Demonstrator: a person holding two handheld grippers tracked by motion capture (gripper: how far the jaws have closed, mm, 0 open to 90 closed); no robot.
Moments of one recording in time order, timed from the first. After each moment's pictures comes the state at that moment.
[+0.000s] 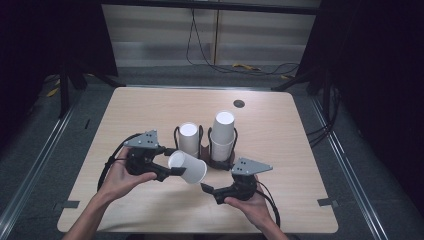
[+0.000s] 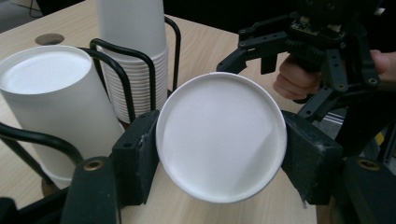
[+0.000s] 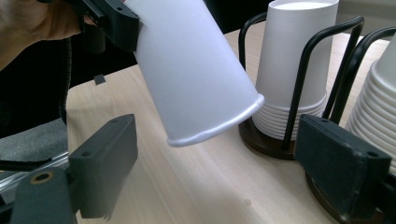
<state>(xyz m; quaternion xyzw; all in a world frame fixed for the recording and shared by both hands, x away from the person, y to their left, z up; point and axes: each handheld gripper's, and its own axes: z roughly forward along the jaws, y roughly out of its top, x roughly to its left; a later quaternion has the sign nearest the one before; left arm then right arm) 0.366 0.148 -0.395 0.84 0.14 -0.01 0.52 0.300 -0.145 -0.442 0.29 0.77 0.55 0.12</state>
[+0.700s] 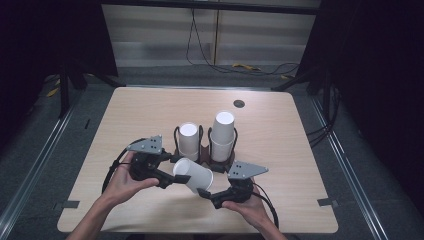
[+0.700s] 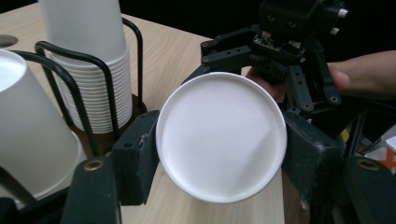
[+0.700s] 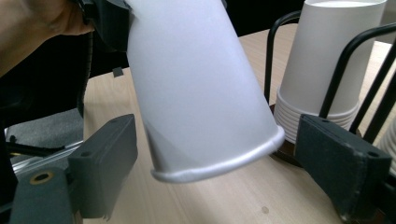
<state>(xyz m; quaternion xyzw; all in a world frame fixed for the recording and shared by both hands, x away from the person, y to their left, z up) 0.356 0.138 -0.396 0.83 0.11 -0.05 0.54 0.300 -0.138 -0.448 0.24 0.78 0.56 0.10</state>
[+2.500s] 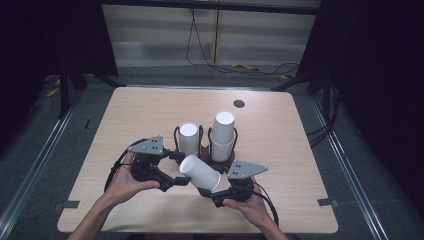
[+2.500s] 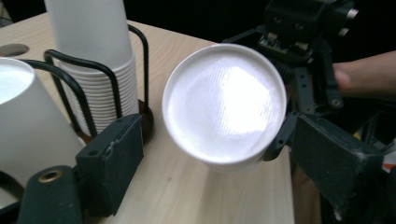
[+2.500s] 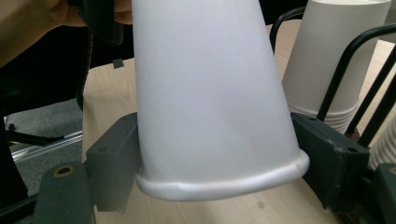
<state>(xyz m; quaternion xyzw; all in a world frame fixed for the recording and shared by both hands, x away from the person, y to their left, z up) 0.357 0.137 -0.398 0.83 0.12 -0.02 0.54 0.301 -0.140 -0.446 0.24 0.80 0.55 0.11</state>
